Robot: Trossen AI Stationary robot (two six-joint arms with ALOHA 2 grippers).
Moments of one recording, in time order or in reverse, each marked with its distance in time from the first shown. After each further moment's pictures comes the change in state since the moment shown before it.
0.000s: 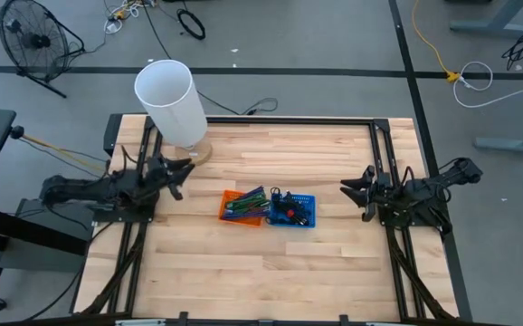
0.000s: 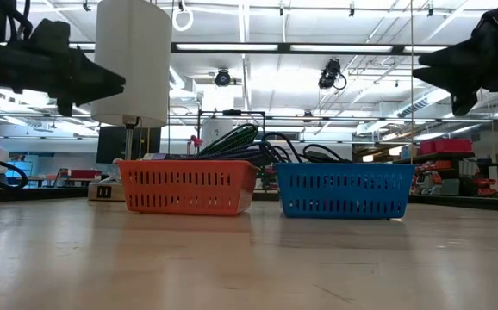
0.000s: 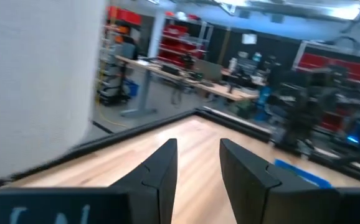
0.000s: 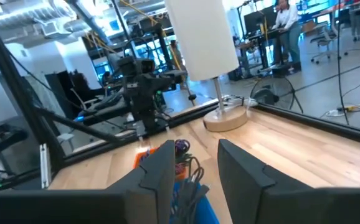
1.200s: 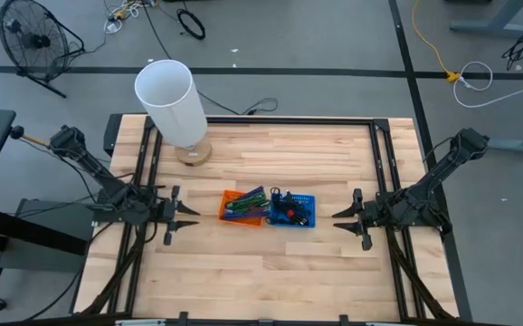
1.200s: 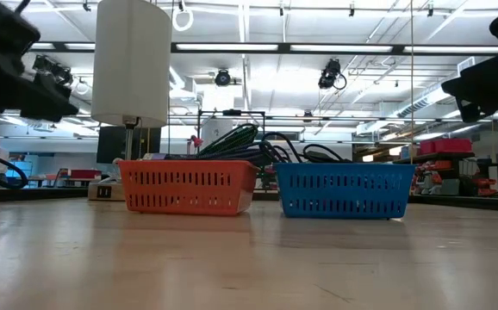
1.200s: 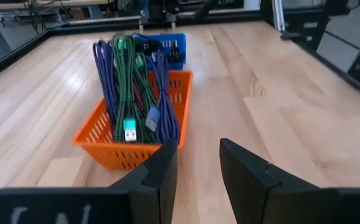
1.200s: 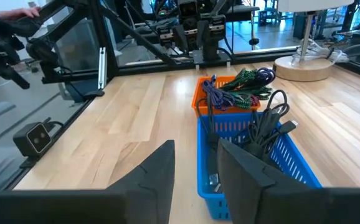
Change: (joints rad) left arm -0.647 0.452 0.050 -0.033 -0.042 0.007; right arm 0.301 0.547 -0.002 0.277 -0.007 0.000
